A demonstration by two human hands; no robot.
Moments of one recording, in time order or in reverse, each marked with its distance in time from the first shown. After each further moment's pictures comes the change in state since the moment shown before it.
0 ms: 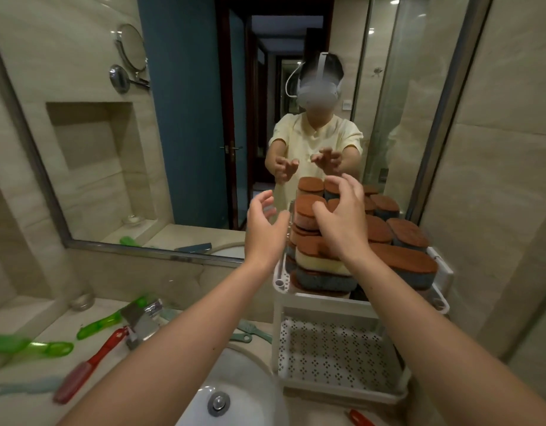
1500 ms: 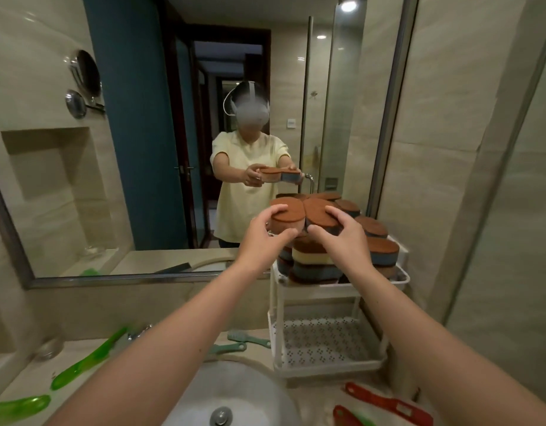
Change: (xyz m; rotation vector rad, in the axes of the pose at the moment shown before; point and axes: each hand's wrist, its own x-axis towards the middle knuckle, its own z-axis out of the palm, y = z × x) left_hand -0.024 0.045 -0.060 0.065 -0.438 0.110; right_hand -0.070 -0.039 -0.022 0.005 0.067 0.226
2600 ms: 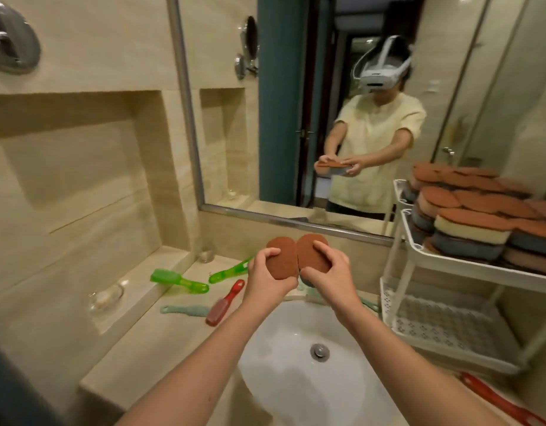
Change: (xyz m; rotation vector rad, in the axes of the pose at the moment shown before) left_hand -0.202 -0.083 -0.157 0.200 0.471 -0.446; right_hand -0.179 -0.027 0.197 0.274 -0.516 0.117
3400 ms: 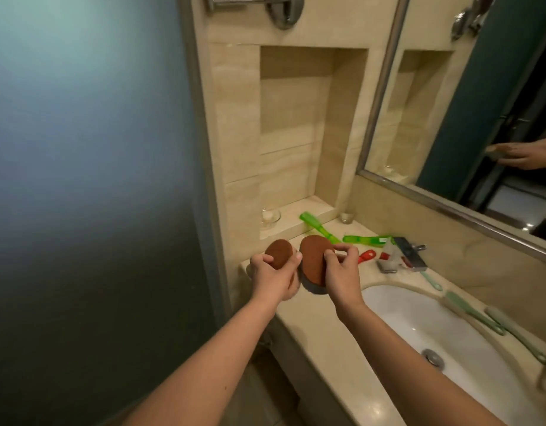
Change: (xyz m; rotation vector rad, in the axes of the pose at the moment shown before) left_hand -0.154 -0.057 -0.161 -0.175 0.723 -0.487; right_hand -0.132 -0.021 0.177 0.181 -0.438 0.107
